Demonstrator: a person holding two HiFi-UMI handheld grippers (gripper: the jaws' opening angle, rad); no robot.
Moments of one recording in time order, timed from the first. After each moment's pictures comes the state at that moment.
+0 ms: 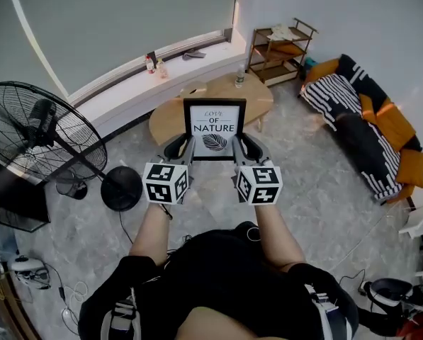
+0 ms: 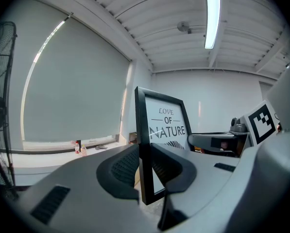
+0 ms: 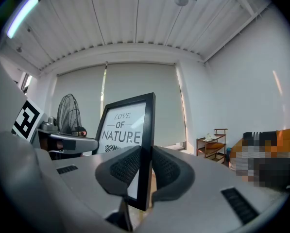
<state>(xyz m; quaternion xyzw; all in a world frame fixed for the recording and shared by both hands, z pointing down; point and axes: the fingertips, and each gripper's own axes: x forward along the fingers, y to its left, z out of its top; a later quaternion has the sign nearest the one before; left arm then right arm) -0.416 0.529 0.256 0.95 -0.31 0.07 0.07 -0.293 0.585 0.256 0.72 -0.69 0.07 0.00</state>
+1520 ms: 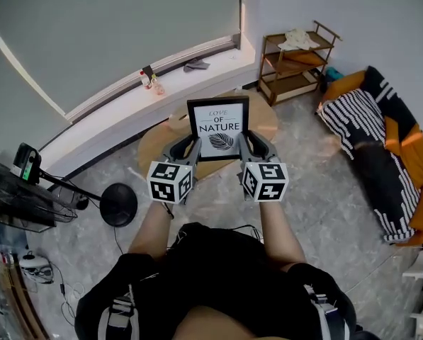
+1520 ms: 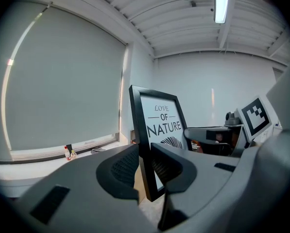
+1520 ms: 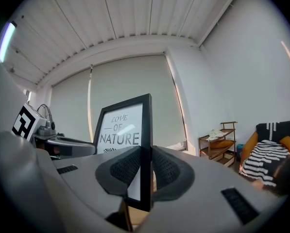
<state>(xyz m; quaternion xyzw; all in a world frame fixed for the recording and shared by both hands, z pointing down) -0.048 0.315 0.276 0.93 -0.33 0.12 0.05 0.082 0.352 0.277 0.68 -0.72 0.11 -0.02</state>
